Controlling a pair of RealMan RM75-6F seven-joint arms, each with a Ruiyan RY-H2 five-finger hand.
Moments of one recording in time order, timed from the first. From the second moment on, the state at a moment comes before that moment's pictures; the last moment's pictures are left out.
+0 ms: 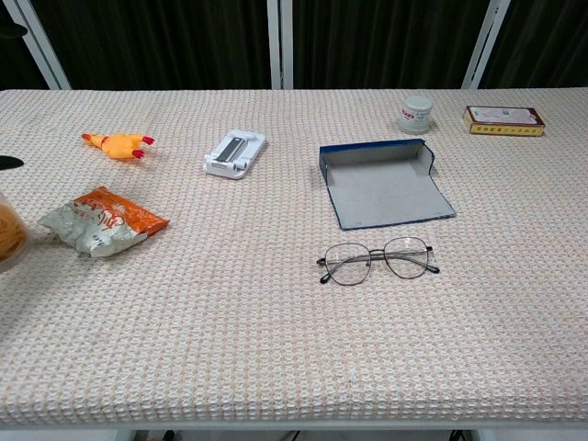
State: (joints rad) left arm -0.35 -1.42 -0.14 -1.46 1.49 1.36 0.15; right arm 0.12 -1.30 0.19 -1.45 -1.63 1.78 0.08
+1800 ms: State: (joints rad) left arm -0.40 -1.43 -0.12 -1.39 1.46 1.30 0.08; right arm 0.43 -1.58 0.11 -1.73 -1.35 1.06 -0.67
